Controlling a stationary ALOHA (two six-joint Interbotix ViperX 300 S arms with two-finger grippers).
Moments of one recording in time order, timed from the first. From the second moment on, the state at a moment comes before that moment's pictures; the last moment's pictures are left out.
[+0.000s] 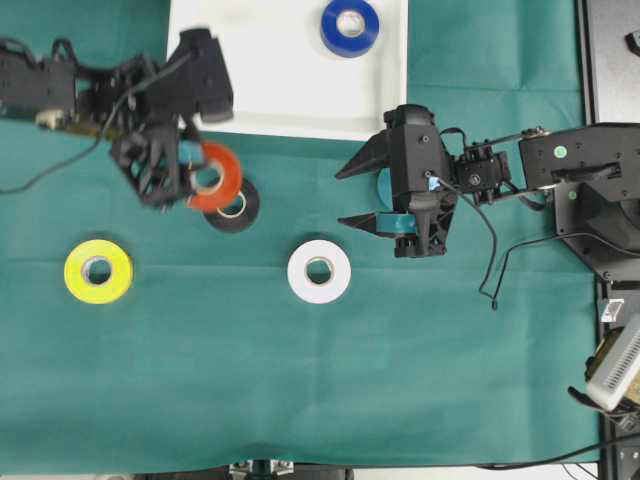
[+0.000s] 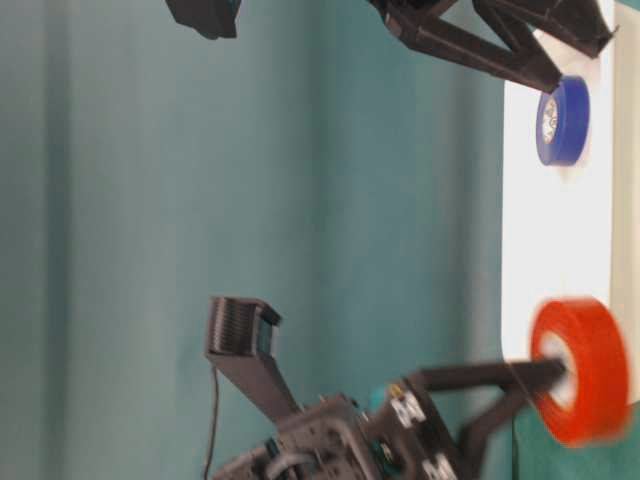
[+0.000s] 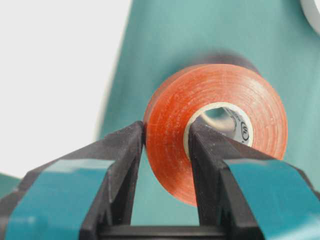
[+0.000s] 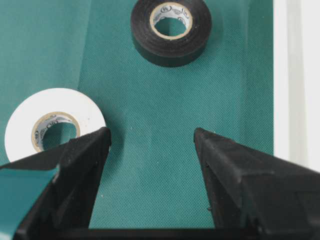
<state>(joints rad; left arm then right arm) 0.13 -0.05 0.58 -0.02 0.44 -0.14 0.03 -0.22 0.92 -0.33 -0.06 0.46</state>
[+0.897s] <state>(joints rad) 0.31 0.25 0.27 -0.02 0.39 0.08 0.03 -0.22 0.93 -0.33 -0.09 0.46</state>
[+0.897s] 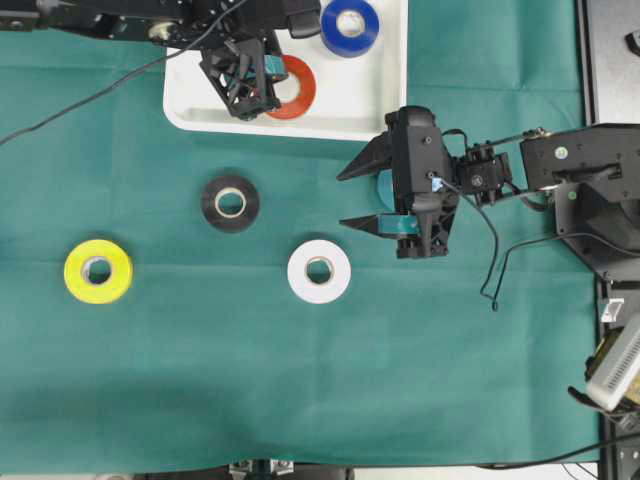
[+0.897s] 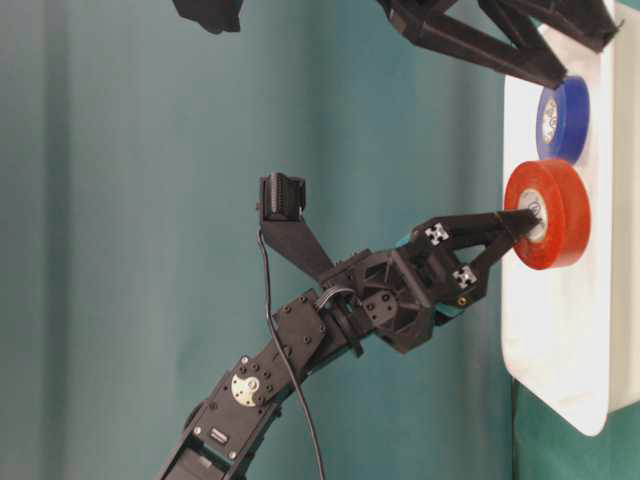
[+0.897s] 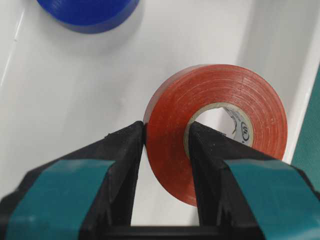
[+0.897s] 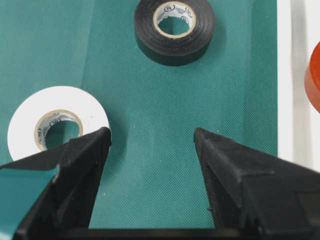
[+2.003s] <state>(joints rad) 0.31 0.26 0.27 -0.02 0.39 0.08 0.03 -0.22 0.93 -0.33 -0.09 0.46</state>
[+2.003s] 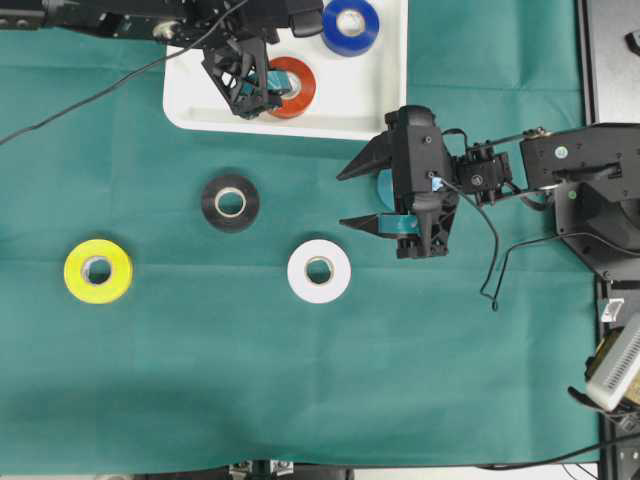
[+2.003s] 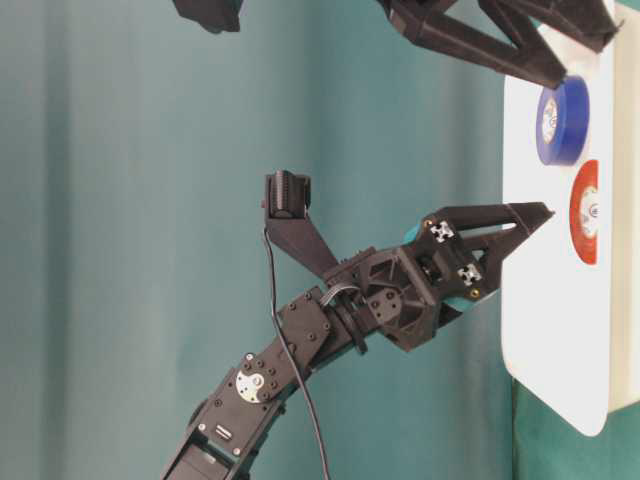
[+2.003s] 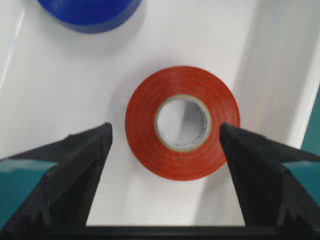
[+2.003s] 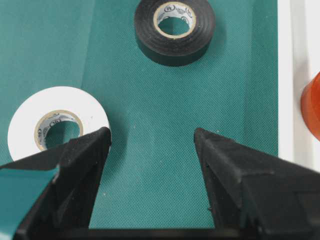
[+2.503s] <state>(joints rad) 0.31 0.23 0.29 -0.02 0.39 0.08 0.03 -0.22 0.93 -0.33 -0.09 0.46</state>
